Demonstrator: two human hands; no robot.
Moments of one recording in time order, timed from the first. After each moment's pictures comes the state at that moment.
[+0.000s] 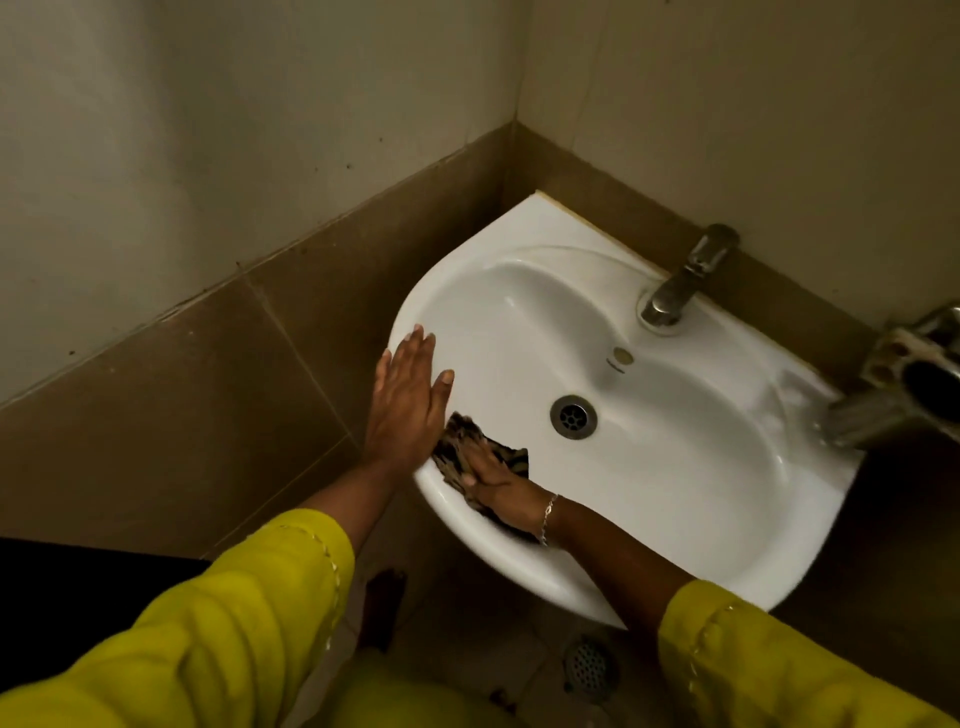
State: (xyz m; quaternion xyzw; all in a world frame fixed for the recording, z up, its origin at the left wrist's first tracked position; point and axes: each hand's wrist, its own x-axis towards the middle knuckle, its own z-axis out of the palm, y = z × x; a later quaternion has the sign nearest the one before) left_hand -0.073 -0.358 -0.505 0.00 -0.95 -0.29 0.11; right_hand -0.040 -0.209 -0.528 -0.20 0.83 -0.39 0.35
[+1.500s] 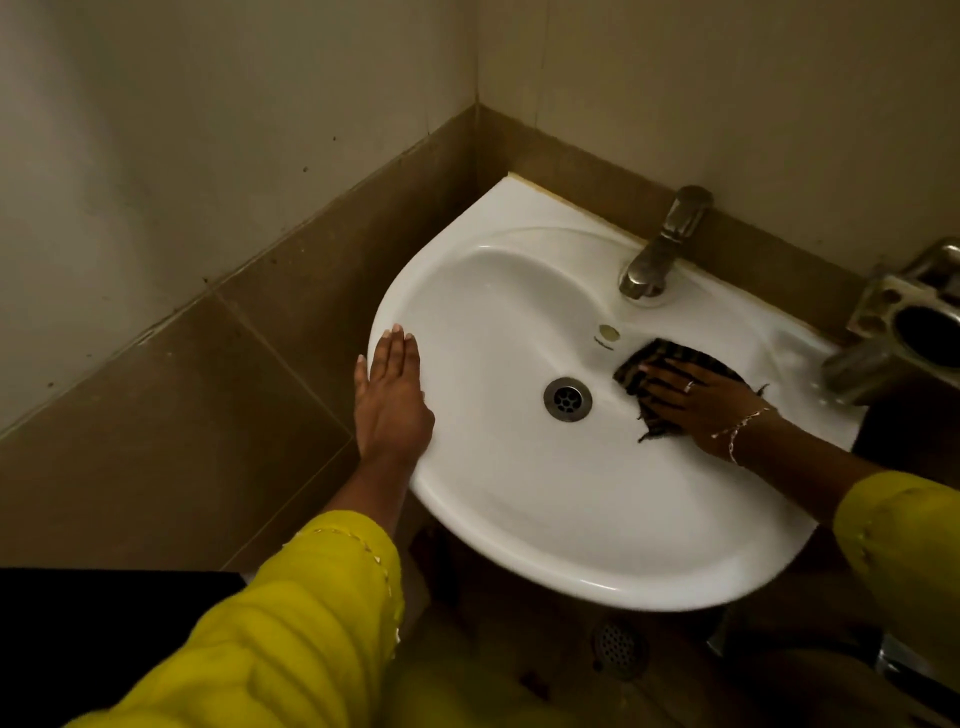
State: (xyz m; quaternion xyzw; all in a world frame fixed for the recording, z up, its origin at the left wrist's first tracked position) left_hand -0.079 -0.350 -0.503 0.04 -1.00 -0.08 0.02; right_hand -0.111 0.013 -0.523 -0.42 0.87 0.27 -0.03
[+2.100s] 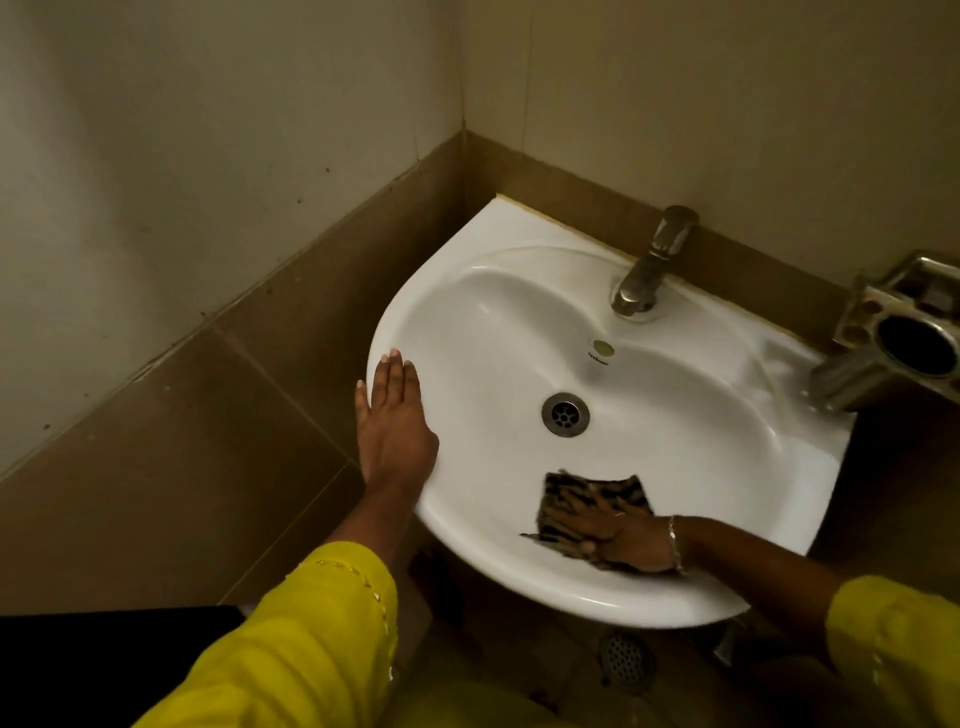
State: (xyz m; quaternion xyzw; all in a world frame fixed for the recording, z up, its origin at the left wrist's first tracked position) left_hand -0.080 -0.348 -0.503 0.04 -1.00 -0.07 0.02; right_hand -0.021 -0.092 -0.516 -0.34 0.87 -0.08 0.36
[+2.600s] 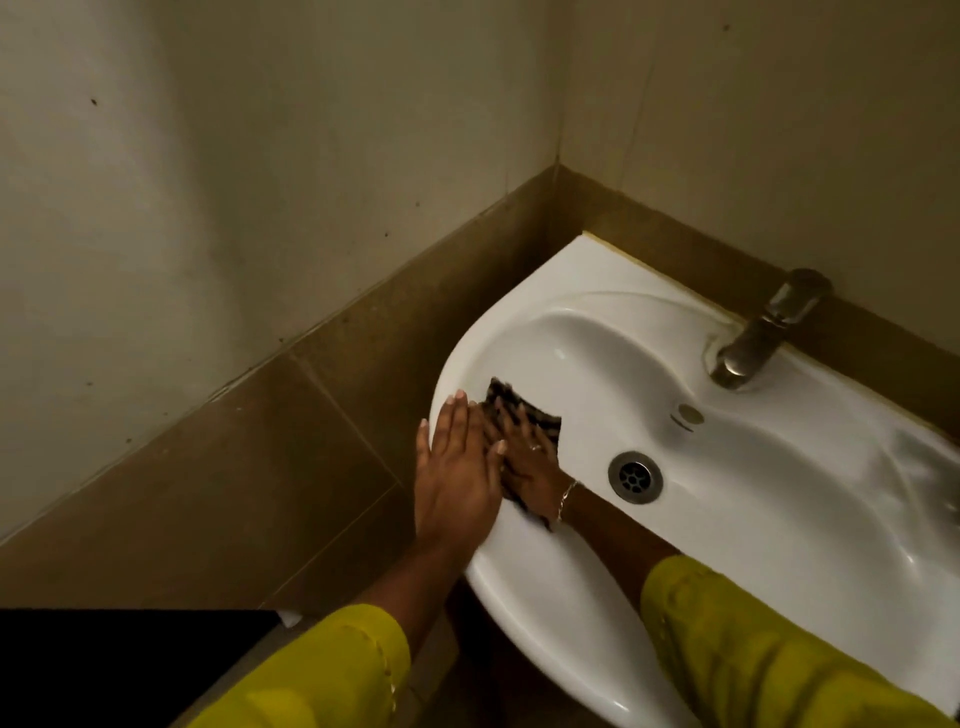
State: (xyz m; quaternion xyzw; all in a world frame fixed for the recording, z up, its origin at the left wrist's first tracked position) left_hand -0.082 -0.350 -0.511 0.03 -0.99 -0.10 0.10; right_hand -0.135 -0.237 -0.564 -0.27 0.91 -0.27 0.17
